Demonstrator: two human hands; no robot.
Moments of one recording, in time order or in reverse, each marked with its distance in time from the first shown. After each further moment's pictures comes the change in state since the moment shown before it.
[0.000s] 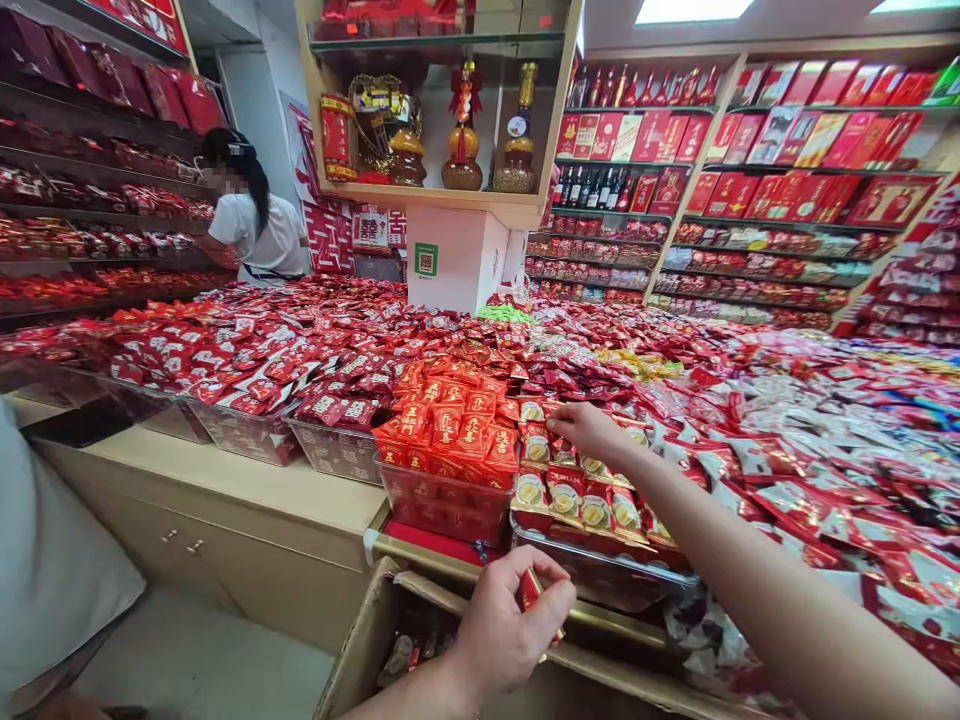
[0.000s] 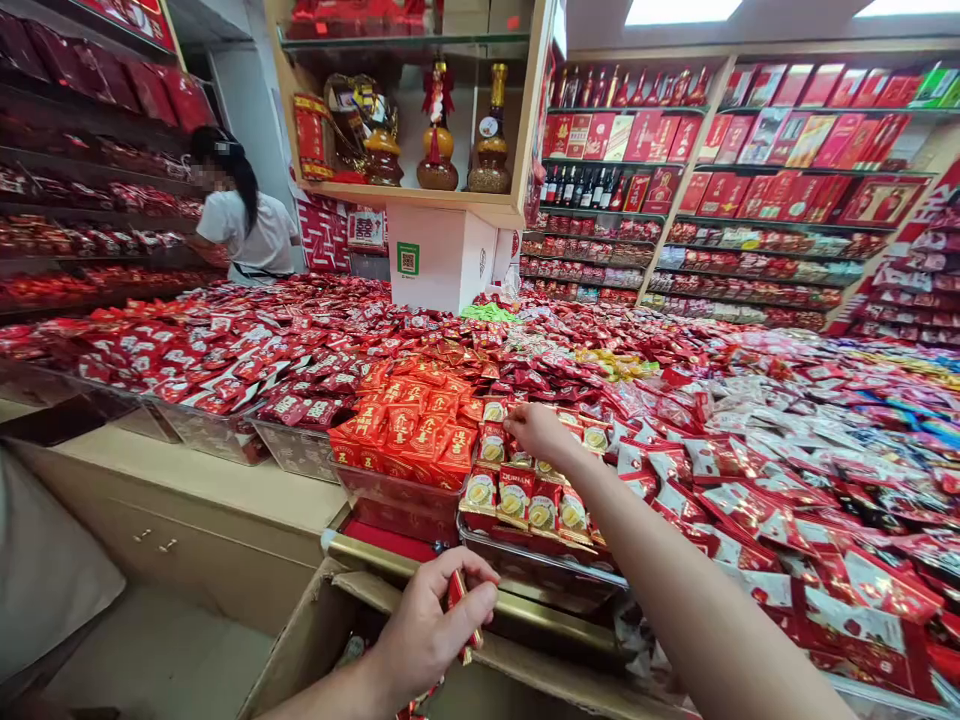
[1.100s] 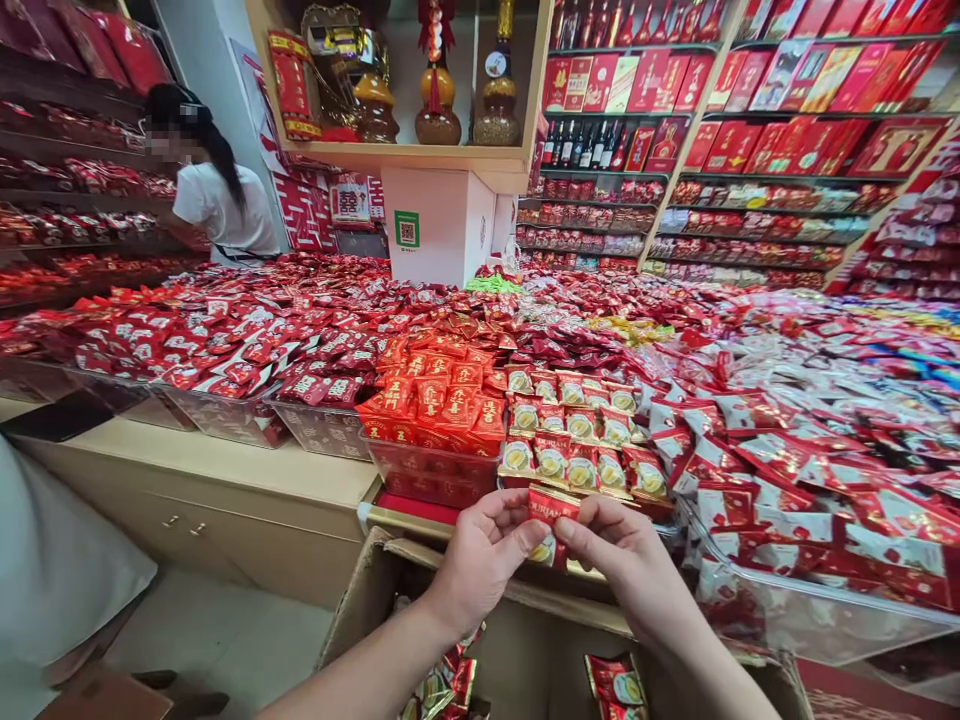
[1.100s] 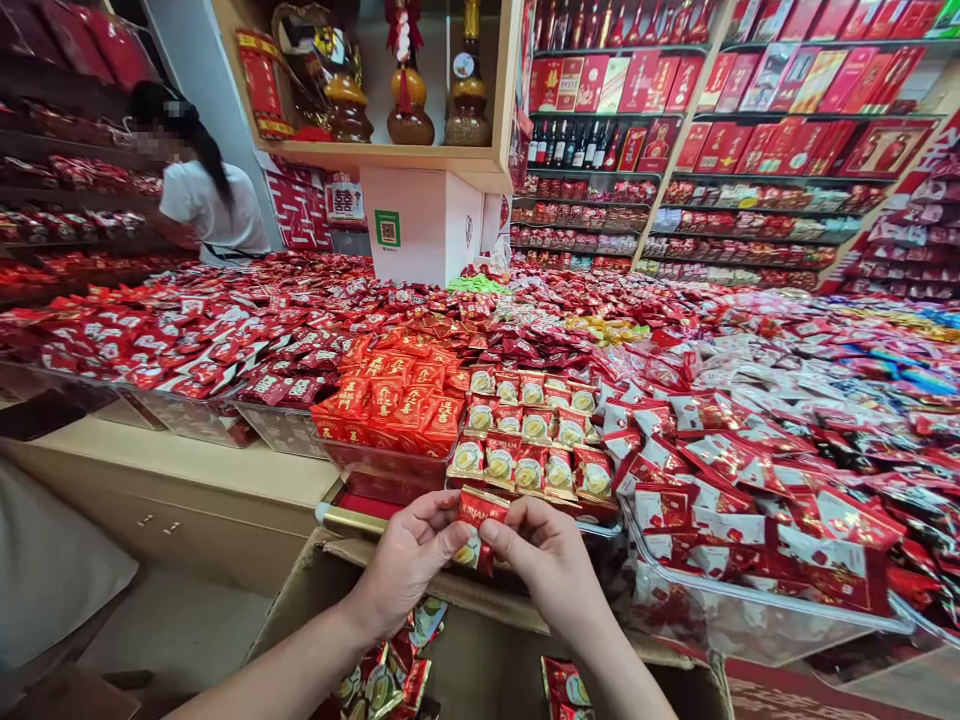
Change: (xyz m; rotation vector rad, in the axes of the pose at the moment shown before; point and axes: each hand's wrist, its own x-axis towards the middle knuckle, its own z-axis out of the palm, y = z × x) left_hand 0.009 0.004 -0.005 -0.462 -0.035 0.086; right_hand -0.152 0.007 0.055 1.041 0.078 0.095
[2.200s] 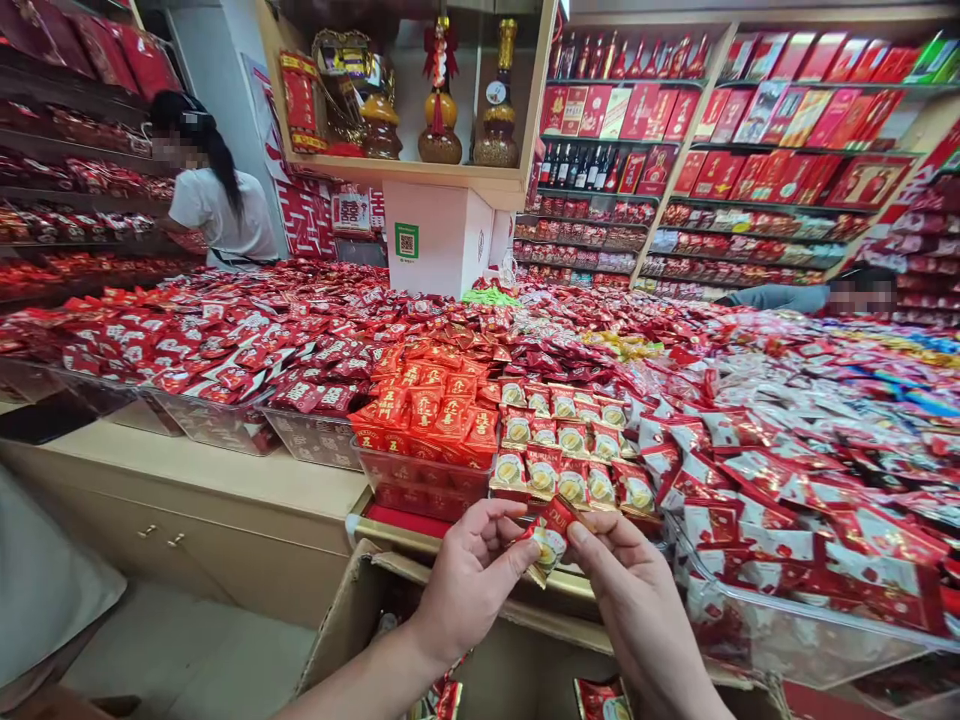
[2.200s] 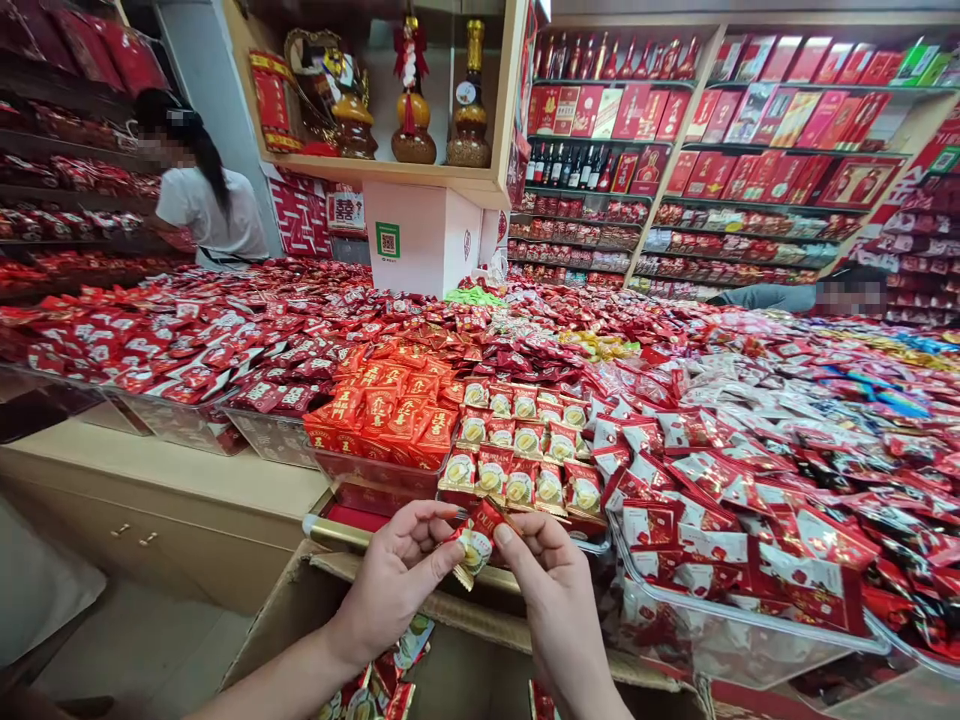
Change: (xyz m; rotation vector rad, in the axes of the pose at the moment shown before) left_hand -0.004 0.001 0.003 0.283 0.079 0.127; right_hand -0.011 0.004 0.004 0.223 0.169 -0.079
